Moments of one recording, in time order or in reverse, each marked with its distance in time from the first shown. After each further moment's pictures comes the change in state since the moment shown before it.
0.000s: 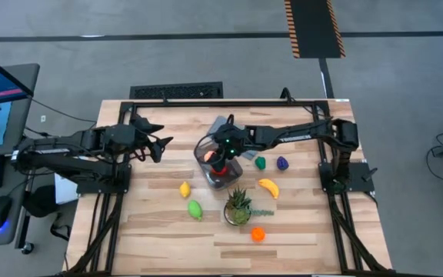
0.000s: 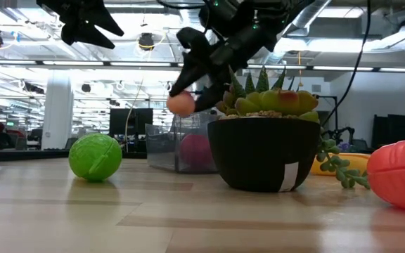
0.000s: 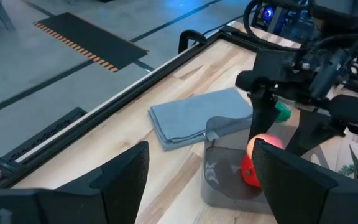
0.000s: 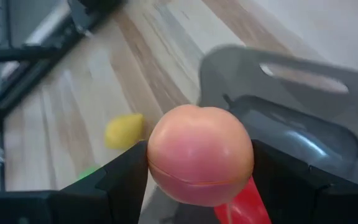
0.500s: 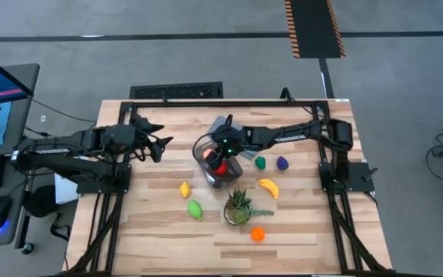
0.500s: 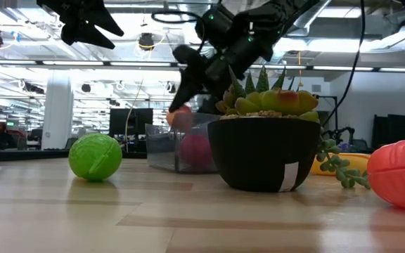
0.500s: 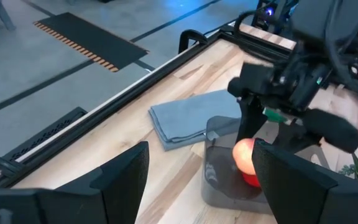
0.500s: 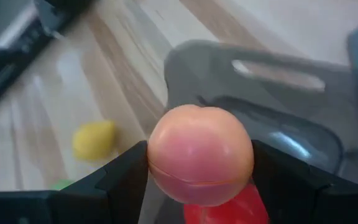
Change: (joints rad) left arm 0.000 0.000 0.000 0.001 0.000 0.001; right arm -0.014 0.051 -0.002 0.021 0.043 0.011
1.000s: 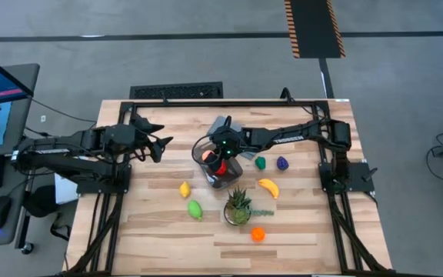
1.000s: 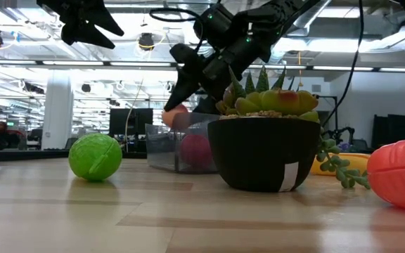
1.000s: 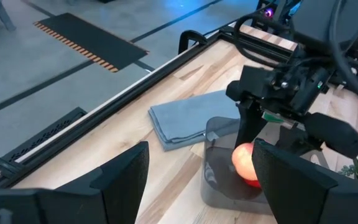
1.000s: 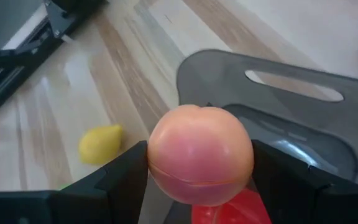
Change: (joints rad) left arm 0.000 0.000 0.000 0.002 0.000 0.000; right arm 0.005 0.017 0.004 0.035 -0.001 -0.017
